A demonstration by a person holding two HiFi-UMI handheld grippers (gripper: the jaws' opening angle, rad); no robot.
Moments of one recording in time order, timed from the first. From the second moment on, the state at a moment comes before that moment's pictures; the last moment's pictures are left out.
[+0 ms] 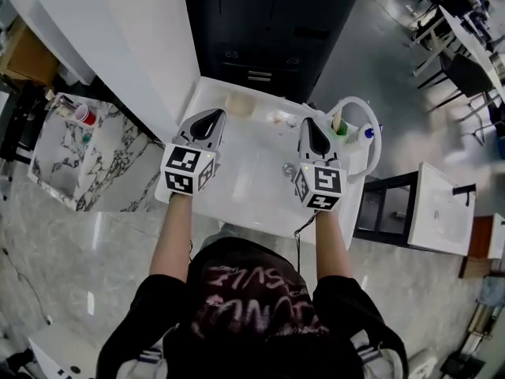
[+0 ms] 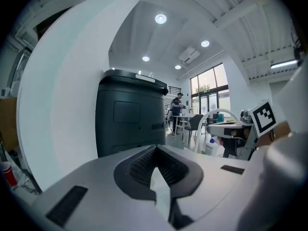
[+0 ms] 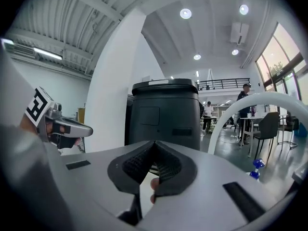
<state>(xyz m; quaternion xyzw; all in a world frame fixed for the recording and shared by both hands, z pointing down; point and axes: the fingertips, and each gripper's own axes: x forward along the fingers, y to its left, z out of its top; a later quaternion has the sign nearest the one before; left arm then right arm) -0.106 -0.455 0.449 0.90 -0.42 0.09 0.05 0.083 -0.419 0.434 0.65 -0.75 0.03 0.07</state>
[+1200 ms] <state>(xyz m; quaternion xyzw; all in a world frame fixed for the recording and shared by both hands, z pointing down) -0.049 -0.528 0.507 0.93 -0.33 0.17 0.07 0.109 -0.468 0.440 0.69 -0.72 0.03 0.08</state>
